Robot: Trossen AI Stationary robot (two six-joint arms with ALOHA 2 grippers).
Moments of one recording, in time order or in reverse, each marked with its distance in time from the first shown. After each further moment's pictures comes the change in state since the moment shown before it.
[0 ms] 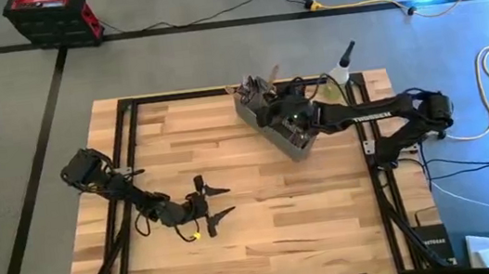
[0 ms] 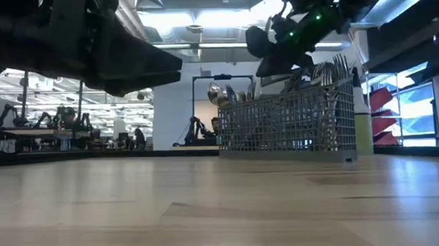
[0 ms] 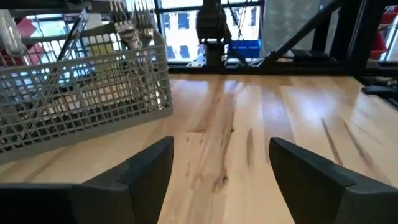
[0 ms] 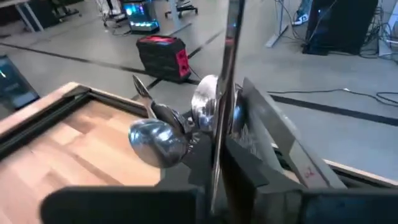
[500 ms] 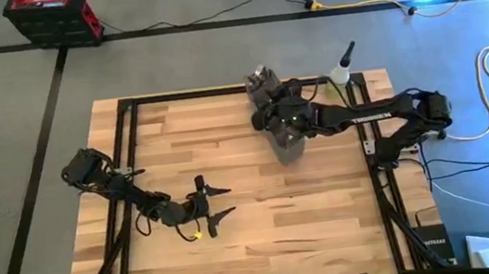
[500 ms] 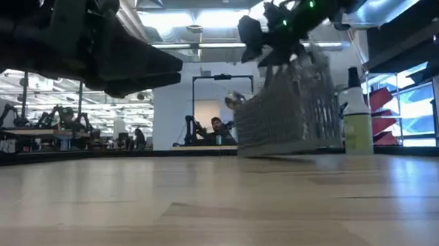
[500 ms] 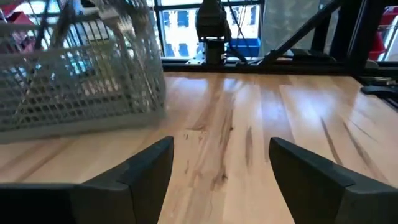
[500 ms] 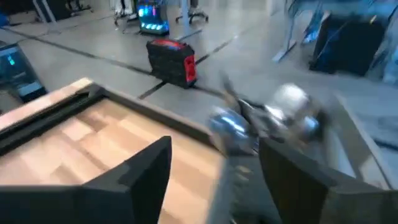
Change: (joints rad) left arm 0.000 0.000 0.000 -0.005 0.010 -0.016; right arm 0.065 -0.008 0.084 0.015 0.056 -0.149
